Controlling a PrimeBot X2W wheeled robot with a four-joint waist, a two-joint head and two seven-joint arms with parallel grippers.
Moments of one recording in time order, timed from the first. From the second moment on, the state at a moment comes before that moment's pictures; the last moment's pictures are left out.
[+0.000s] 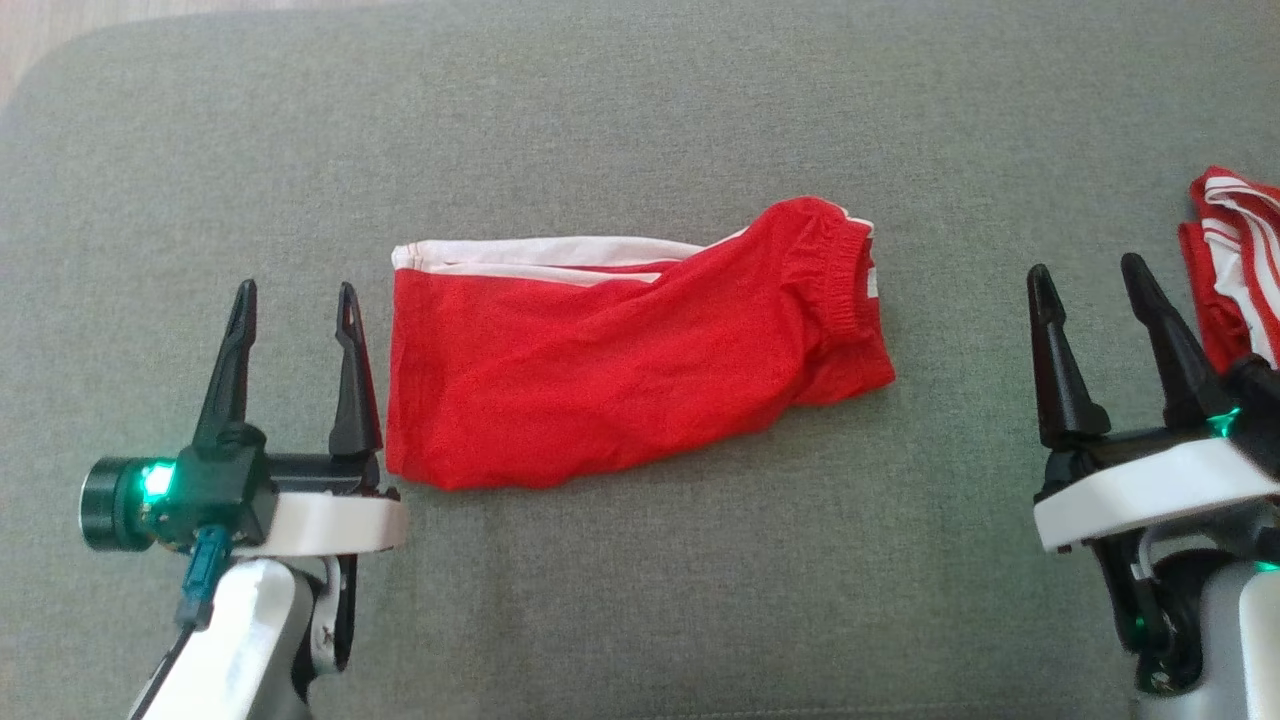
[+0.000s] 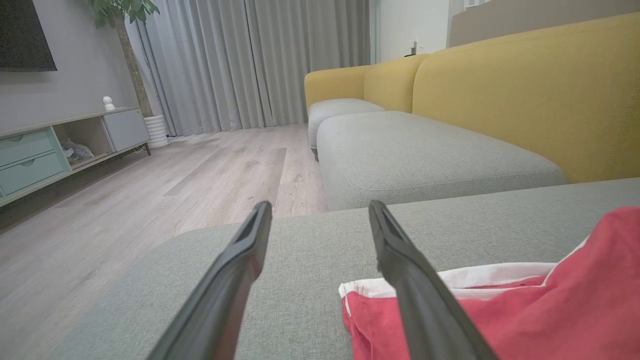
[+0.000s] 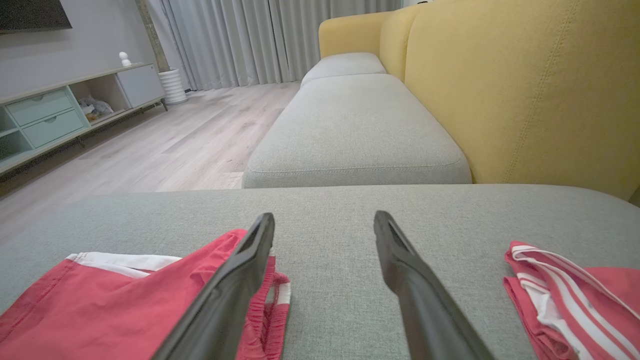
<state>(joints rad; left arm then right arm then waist) -0.26 0.34 -0.41 0.12 -0.36 0.33 -0.25 -0.05 -0.05 -0.03 -0.25 0.16 0.13 0.20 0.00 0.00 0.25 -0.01</state>
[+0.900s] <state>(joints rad) -0.31 0.24 -0.47 0.14 -0.35 0.28 -0.25 -0.25 -0.10 0.03 0.15 0.10 0.13 0.31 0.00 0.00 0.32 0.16</state>
